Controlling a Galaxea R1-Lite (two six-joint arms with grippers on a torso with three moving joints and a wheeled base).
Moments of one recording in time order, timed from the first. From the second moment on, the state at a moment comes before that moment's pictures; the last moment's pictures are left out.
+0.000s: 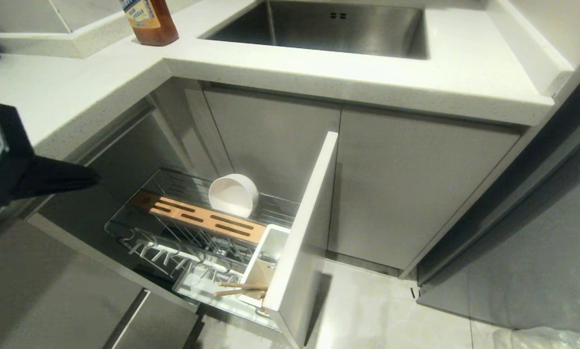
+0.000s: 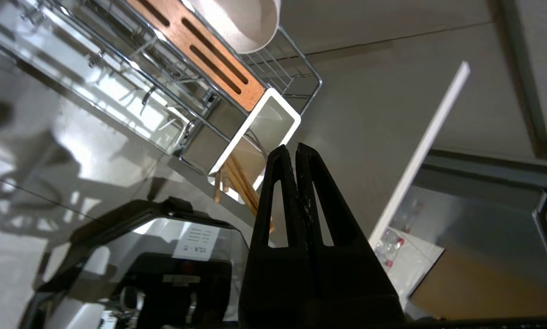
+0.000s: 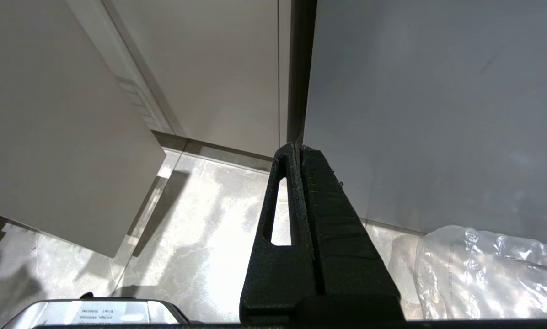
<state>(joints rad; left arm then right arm) -0.43 1.18 -1.36 0.70 0.15 -0.81 0.00 0.00 0.00 0.00 0.00 0.01</state>
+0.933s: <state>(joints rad) -0.53 1.67 -1.16 0.11 0.38 -0.83 0.00 0.00 0.00 0.00 0.00 0.01</state>
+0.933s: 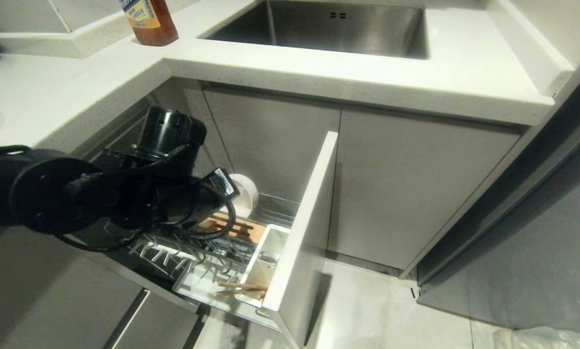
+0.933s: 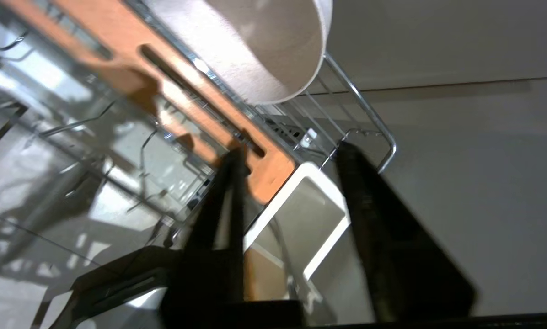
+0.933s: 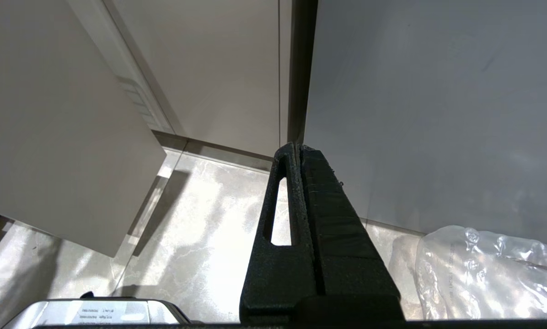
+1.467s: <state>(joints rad) -0.49 1.87 -1.31 0.02 0.37 -0.71 0.00 0.00 0.00 0.00 0.00 0.01</state>
